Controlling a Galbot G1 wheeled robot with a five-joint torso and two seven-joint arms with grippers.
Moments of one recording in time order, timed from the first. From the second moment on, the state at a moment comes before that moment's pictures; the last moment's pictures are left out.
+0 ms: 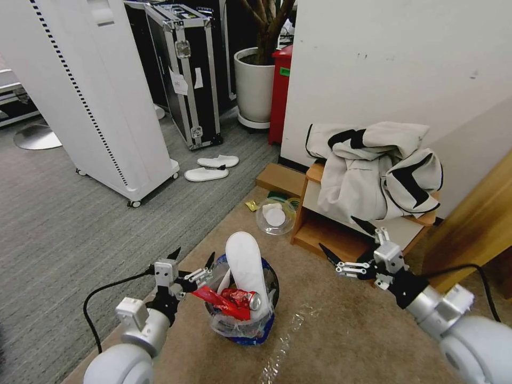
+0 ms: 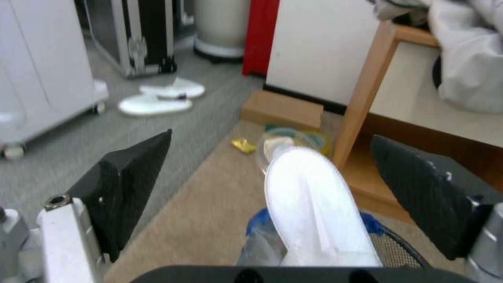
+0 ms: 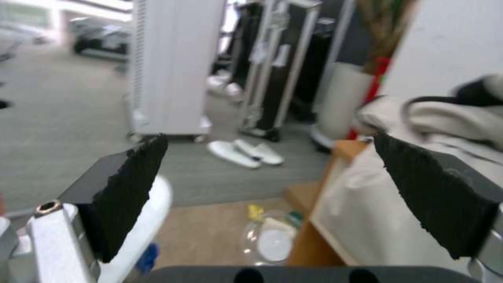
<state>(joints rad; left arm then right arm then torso) 1.64 -1.18 -0.46 -2.24 -0.36 0.14 -0.04 -1.69 1.01 0.71 2.24 0.34 0.11 -0.29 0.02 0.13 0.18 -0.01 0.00</state>
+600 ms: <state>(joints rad) 1.73 -1.40 -0.53 -2.25 0.03 -0.11 -0.09 -1.79 1.44 0.76 2.24 0.12 0.31 -0.24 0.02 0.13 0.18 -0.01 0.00</state>
